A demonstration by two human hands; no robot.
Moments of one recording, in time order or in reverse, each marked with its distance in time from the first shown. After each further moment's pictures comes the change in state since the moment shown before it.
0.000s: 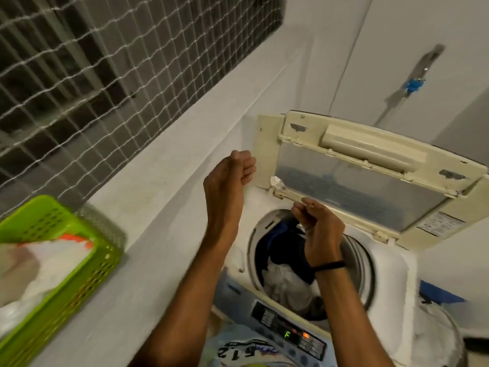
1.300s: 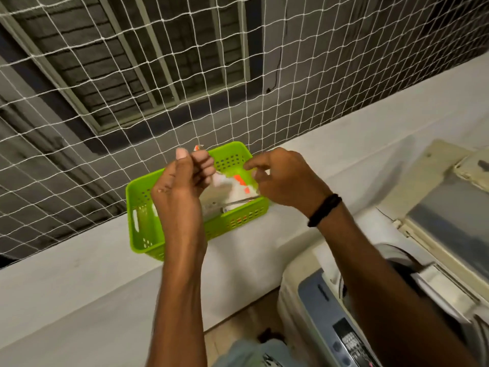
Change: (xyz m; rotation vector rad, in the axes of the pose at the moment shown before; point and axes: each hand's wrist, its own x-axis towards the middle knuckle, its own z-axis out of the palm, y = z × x) left_hand -0.102 0.102 -0.251 -0.058 0.769 0.284; right_hand -0.210 0.092 0.232 -1.482 -1.342 -0.767
